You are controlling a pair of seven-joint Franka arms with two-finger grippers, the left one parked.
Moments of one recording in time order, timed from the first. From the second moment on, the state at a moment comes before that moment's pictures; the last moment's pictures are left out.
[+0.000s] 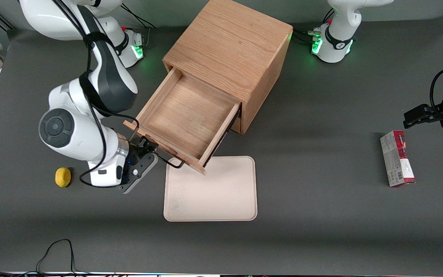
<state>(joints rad) 0.40 0.53 -0.07 -1.22 0.16 1.73 -0.48</state>
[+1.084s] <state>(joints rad) 0.36 0.40 -0.41 -1.13 0.16 1.54 0.08</state>
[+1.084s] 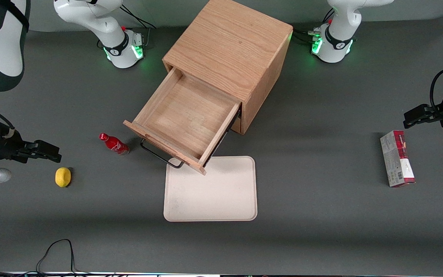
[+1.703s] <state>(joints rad) 0.36 0.40 -0.47 -1.14 0.15 1.54 0.08</state>
